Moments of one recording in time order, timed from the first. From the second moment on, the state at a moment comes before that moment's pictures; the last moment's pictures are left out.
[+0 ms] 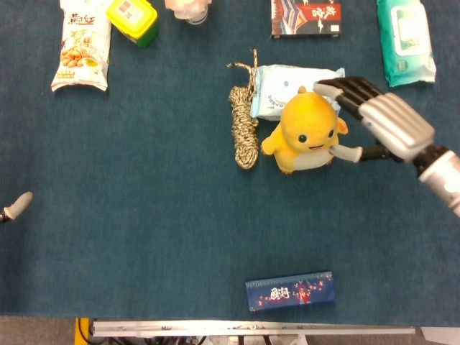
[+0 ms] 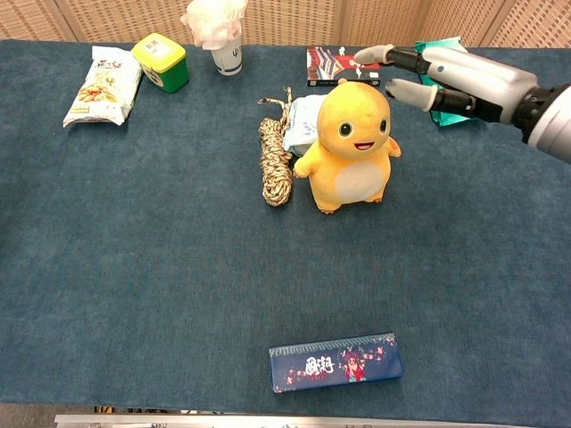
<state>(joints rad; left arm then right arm) -0.06 -1.11 -0.03 -1.73 1.44 1.49 0.22 0.63 -1.21 0.17 -1.69 -1.52 0.87 0.28</state>
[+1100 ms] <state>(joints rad) -0.05 -1.11 -0.03 -1.72 1.43 1.48 0.19 0.78 -1.32 0.14 -1.58 -1.44 0.80 0.14</state>
